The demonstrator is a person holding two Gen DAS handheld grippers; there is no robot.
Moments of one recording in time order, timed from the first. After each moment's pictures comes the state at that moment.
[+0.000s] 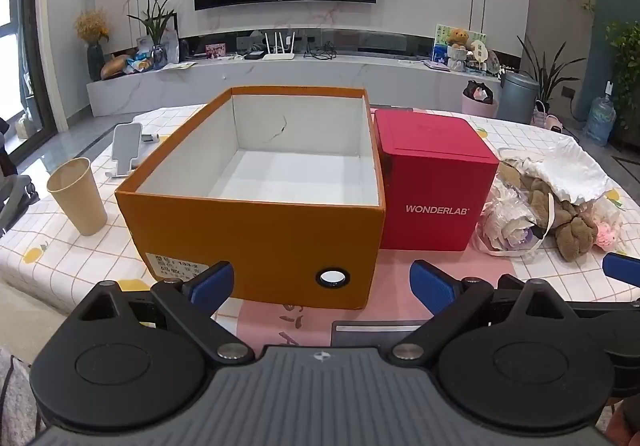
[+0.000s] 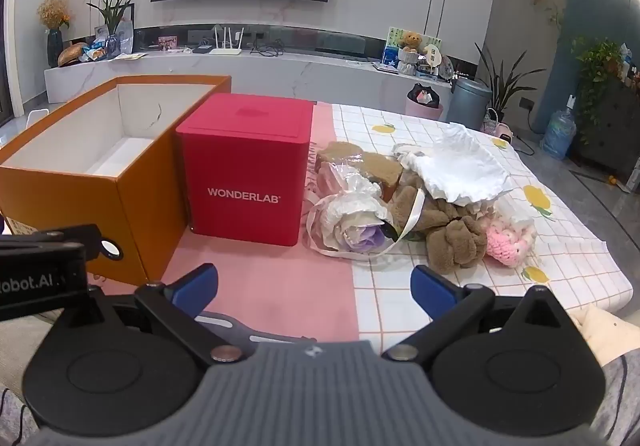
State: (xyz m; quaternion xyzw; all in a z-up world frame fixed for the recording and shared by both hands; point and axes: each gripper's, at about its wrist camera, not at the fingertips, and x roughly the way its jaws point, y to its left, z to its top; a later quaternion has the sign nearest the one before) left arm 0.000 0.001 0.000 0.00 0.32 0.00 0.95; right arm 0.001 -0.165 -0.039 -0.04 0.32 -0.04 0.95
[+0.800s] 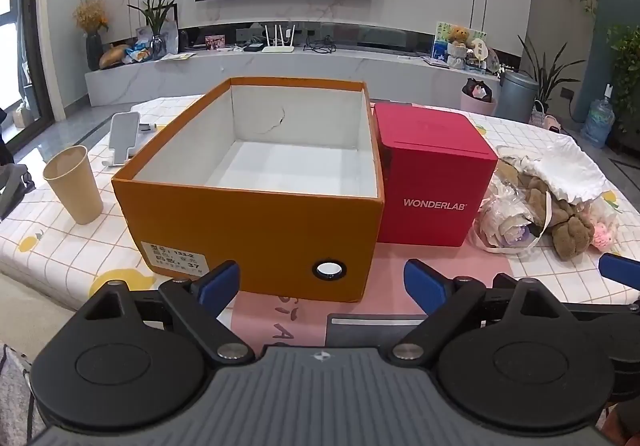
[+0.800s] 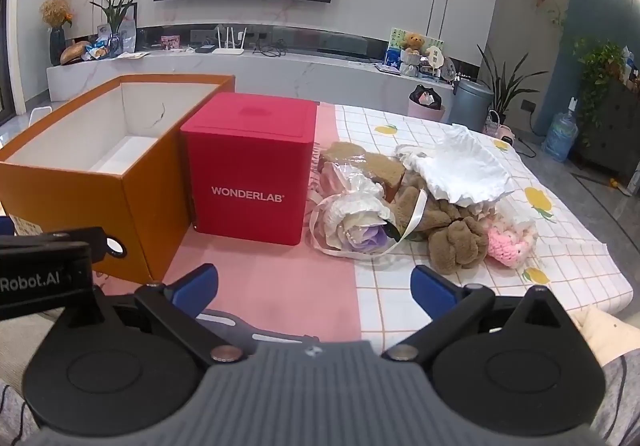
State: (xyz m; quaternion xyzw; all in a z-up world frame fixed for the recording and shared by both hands) left arm 0.000 0.002 -0.002 -0.01 0.33 -0.01 0.94; right arm -0.004 -0.161 -0.040 -0.05 0.31 -0.04 0.95
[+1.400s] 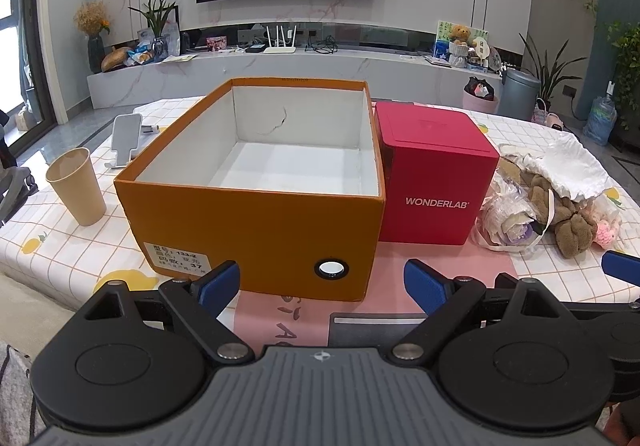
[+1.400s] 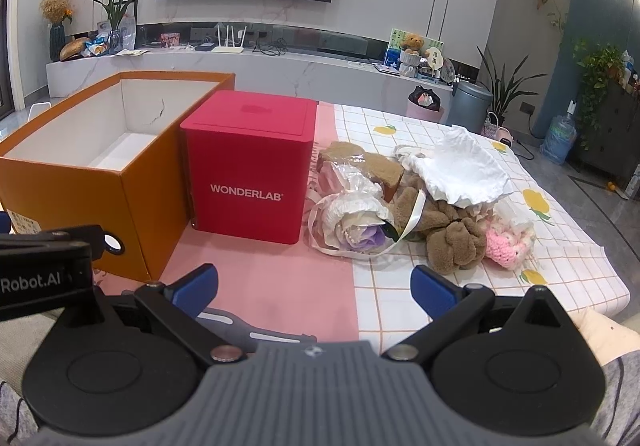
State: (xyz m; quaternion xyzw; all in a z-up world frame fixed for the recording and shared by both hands) left arm -0.001 0.001 -0.002 -0.01 0.33 0.00 0.94; right arm -0.003 -0.162 -0.040 -0.05 0.32 -0.04 0.95
